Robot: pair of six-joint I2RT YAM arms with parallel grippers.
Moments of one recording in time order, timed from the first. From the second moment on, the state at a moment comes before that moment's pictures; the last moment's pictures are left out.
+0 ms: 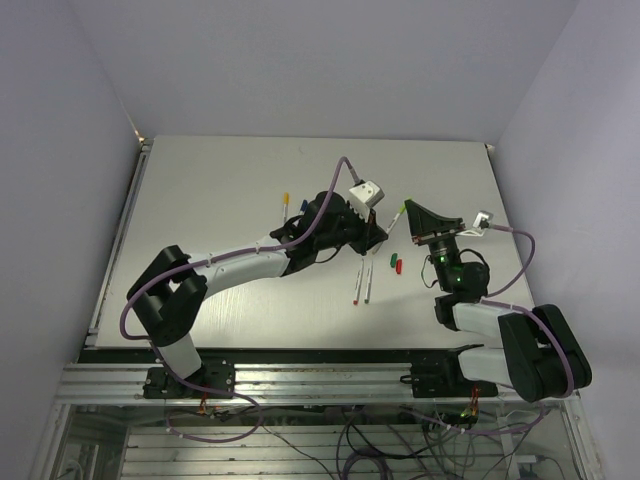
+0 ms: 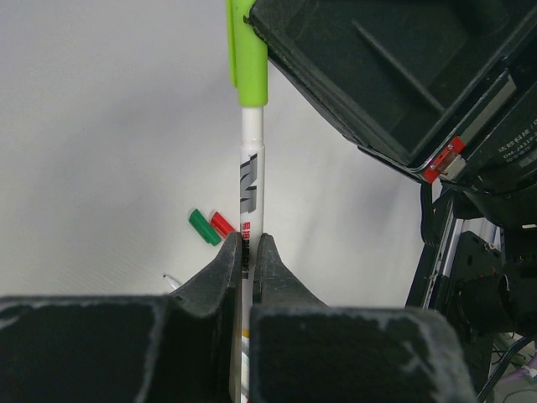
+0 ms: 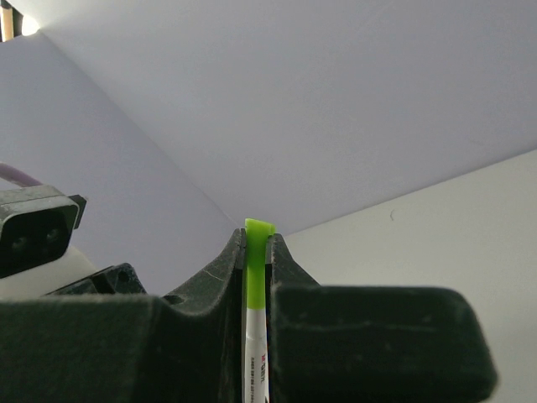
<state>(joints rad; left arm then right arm) -0.92 1.69 1.16 0.30 0.22 -0.25 0.24 1.26 0.20 1.53 -0.07 0.83</state>
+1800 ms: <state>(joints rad) -0.90 1.64 1.14 0.24 0.03 -0.19 0.31 1.29 0.42 1.10 -0.24 0.57</state>
